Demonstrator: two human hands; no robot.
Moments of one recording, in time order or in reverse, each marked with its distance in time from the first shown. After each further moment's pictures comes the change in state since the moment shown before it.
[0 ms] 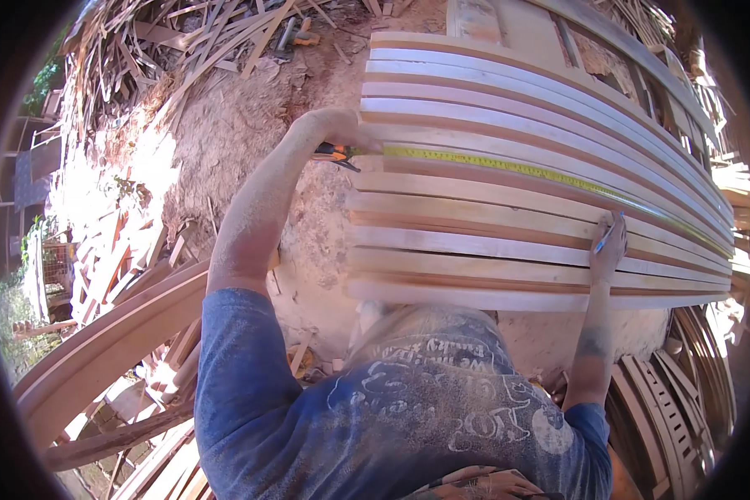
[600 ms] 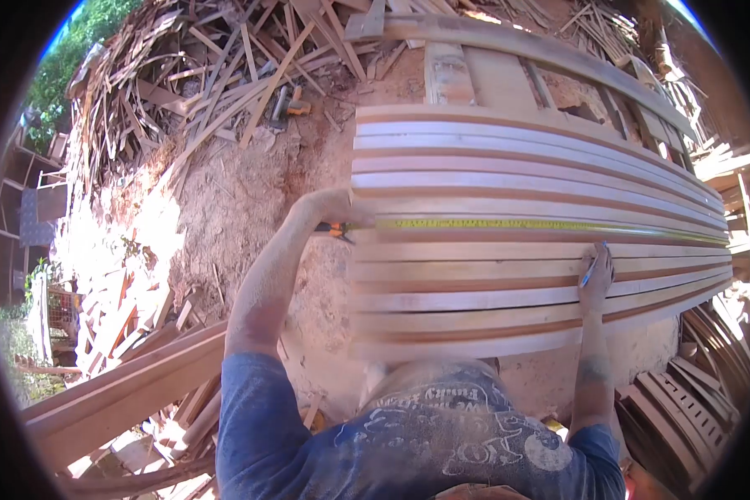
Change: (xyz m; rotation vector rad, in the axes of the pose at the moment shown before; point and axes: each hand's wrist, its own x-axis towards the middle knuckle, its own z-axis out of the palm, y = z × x) left_hand -0.005 -0.001 0.004 -0.114 0.043 0.031; right_hand -0.001 0.000 -0.001 -0.021 0.007 0.043
